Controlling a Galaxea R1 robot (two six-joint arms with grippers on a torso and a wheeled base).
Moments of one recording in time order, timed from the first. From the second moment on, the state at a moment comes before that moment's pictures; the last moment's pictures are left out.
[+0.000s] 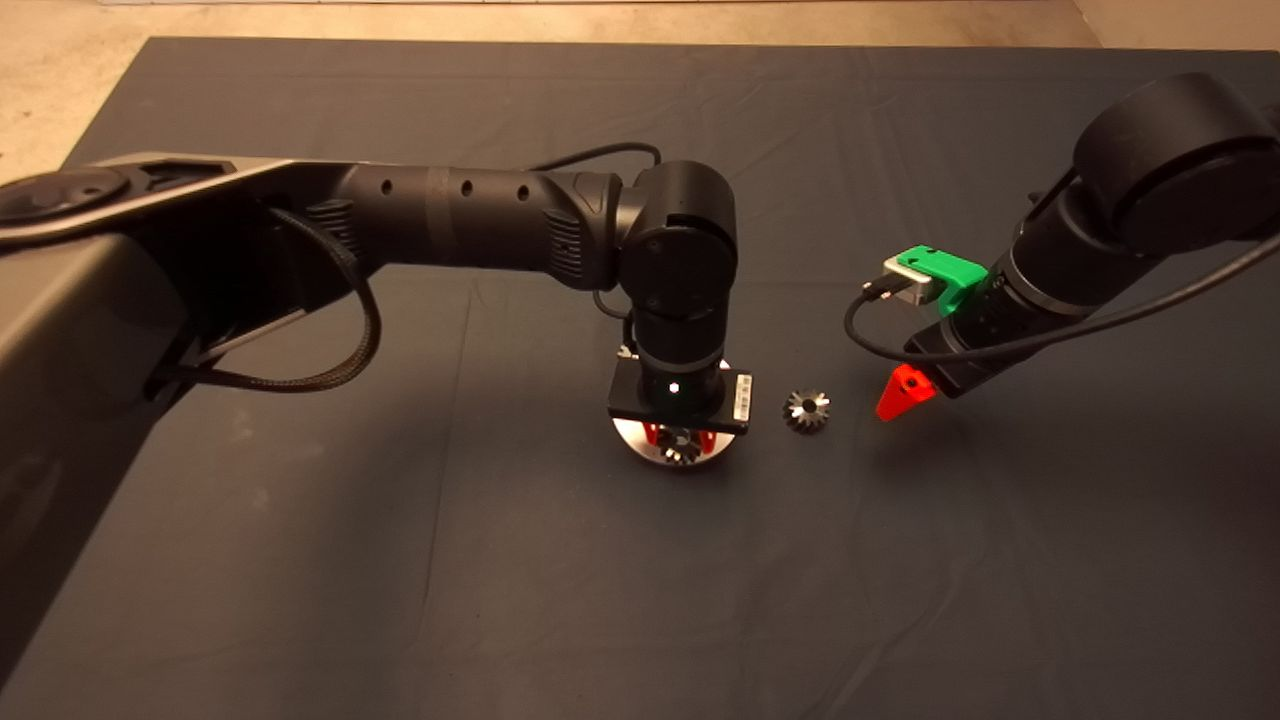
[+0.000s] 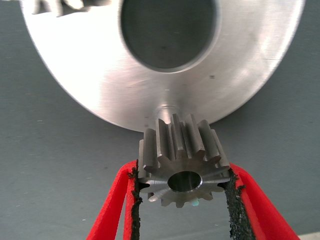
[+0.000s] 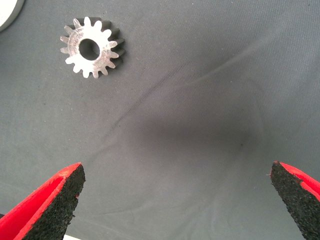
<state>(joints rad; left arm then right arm) -0.37 2.94 -1.24 0.21 1.50 -1.50 0.47 2.34 -0.91 -0.13 -1.53 1.00</state>
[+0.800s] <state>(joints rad) -0.37 2.94 -1.24 0.22 1.50 -1.49 0.47 2.34 -0.91 -0.13 -1.53 1.00</state>
